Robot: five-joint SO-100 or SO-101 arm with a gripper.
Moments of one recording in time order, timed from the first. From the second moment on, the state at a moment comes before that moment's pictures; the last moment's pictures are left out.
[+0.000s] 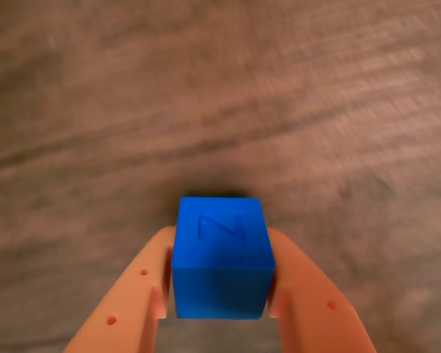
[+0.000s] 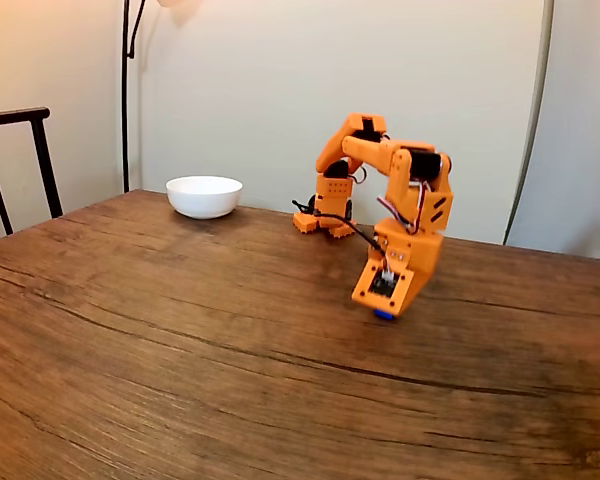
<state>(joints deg) -23.9 41.1 38.5 90.8 51.0</state>
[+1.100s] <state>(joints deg) -0.3 56.9 23.0 97.3 86.1</state>
